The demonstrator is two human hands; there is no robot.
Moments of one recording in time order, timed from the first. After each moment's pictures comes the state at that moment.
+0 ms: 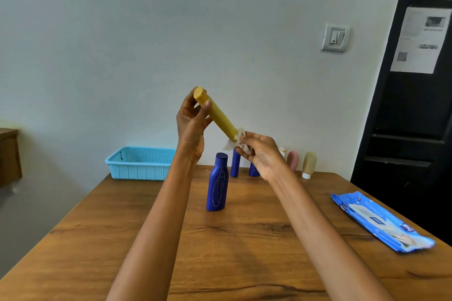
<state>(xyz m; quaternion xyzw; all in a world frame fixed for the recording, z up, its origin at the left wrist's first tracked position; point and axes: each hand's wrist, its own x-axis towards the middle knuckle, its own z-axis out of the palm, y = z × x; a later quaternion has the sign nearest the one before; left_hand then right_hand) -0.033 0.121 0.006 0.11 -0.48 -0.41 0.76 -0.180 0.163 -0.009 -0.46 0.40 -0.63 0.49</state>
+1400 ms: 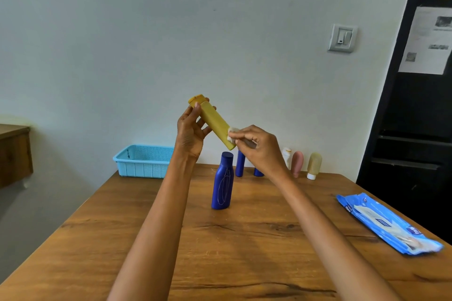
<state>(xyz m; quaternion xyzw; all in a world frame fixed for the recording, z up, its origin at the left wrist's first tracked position) -0.013 0.114 -0.004 0.08 -0.44 -0.53 0.72 -0.182 0.161 -0.021 -0.77 0.33 -0.55 0.04</state>
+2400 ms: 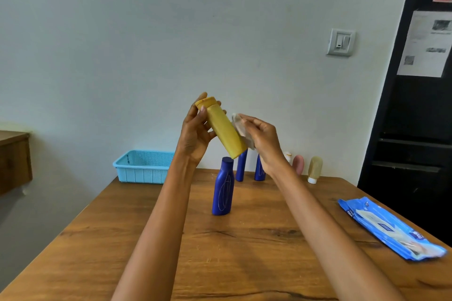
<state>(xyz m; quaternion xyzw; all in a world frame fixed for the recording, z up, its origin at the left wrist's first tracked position) -0.014 0.121 0.004 0.06 -0.51 -0.53 0.67 -0.171 0.150 0.008 -0.59 0.37 -0.64 0.33</state>
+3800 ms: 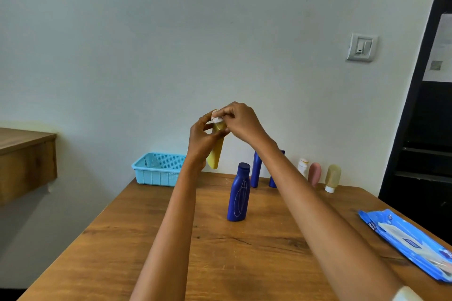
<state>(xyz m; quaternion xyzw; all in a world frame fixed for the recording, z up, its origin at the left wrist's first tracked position) 0.005 0.108 -0.005 0.33 -0.58 -0.25 0.70 -0.102 0.127 0.056 -0.79 0.42 -0.45 0.04</state>
